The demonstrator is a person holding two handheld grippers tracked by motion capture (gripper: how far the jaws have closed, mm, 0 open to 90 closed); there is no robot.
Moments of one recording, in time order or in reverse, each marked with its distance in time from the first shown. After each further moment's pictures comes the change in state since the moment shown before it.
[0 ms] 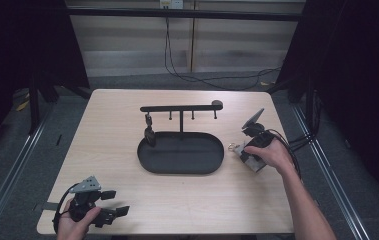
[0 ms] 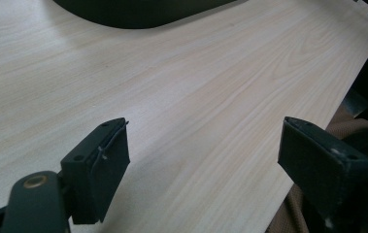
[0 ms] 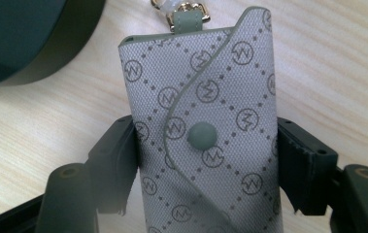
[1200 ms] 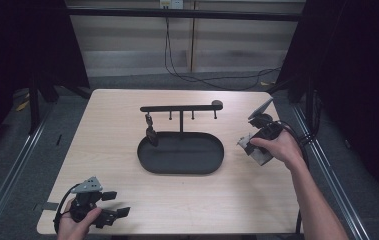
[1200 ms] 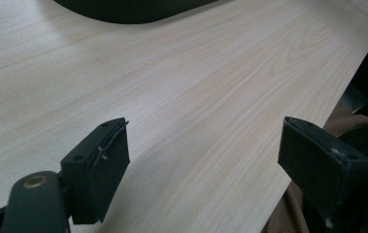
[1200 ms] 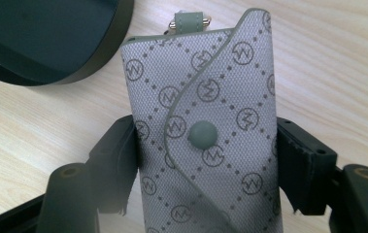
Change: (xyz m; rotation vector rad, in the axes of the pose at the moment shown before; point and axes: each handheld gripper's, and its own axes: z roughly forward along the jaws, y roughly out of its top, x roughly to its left) left arm -0.001 -0.001 0.001 0.014 -0.005 -0.001; right arm 0.002 -0.003 -0.051 -0.046 -0.003 0.019
